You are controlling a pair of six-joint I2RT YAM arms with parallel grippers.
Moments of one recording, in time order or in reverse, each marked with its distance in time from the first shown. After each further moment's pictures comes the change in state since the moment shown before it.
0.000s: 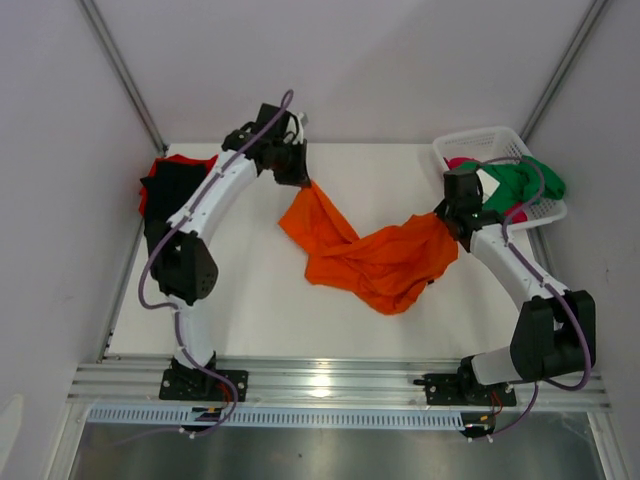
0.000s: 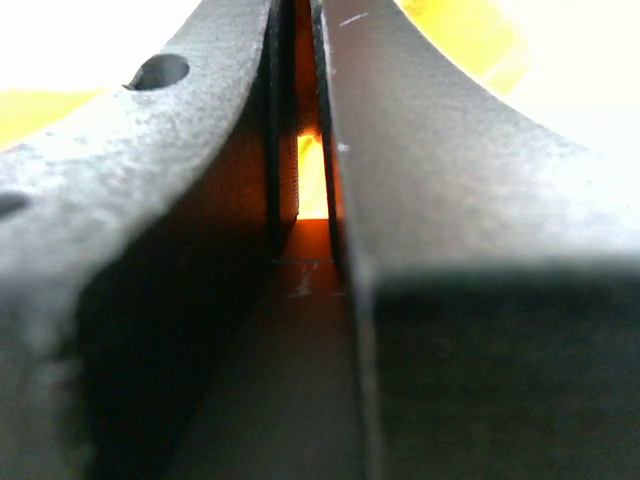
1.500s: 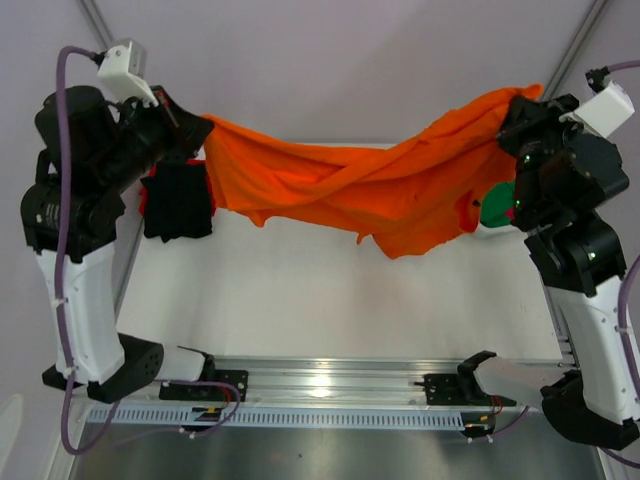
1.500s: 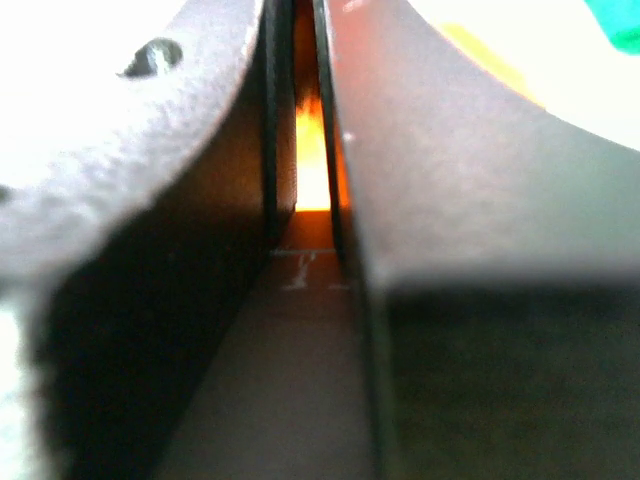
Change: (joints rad) left arm 0.163 -0.605 0.392 -0.214 -0.097 -0.010; right arm 0.267 -0.280 0.754 -0.065 0.253 -0.351
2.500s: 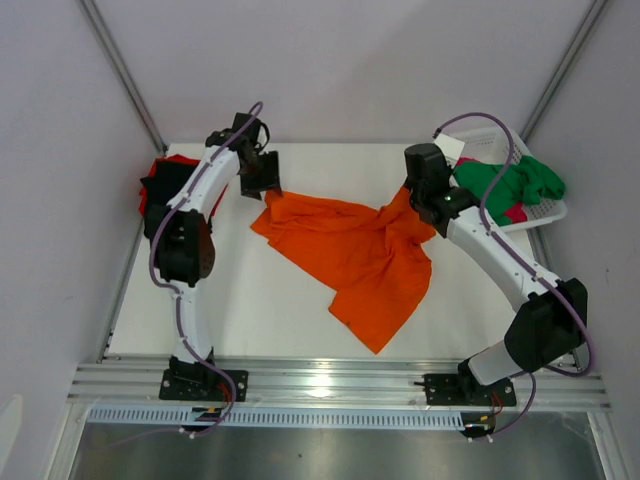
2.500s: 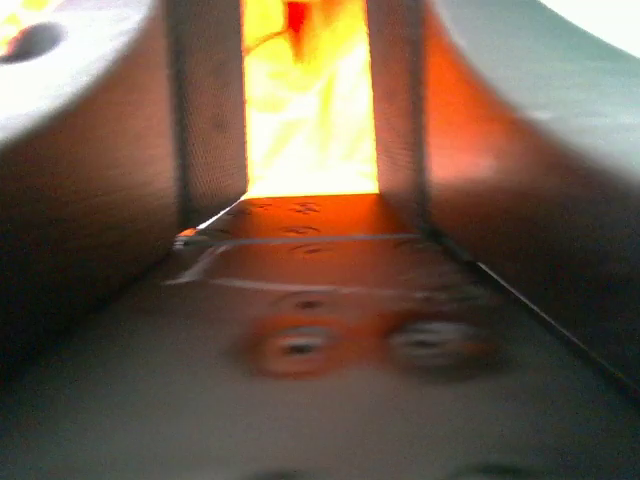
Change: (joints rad) left arm 0.026 0.694 -0.351 0.116 -0.037 0.028; right arm -0.024 0.347 -0.449 0.030 -0.023 0.123
